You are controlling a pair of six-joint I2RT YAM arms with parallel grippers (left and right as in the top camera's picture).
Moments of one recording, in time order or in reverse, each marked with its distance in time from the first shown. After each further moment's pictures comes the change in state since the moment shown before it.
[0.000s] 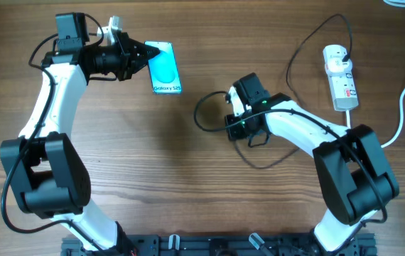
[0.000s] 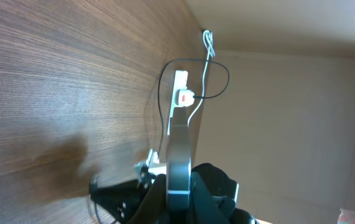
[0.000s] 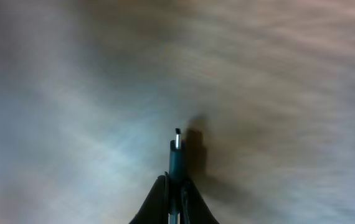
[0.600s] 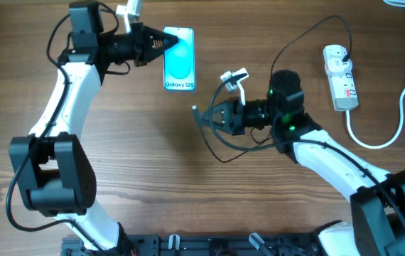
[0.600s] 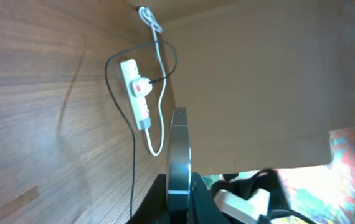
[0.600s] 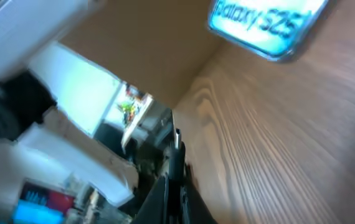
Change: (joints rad) left arm -0.085 0.000 0.000 0.296 0.171 0.011; right arm -0.052 -0.294 -0.285 1.049 -0.841 0.595
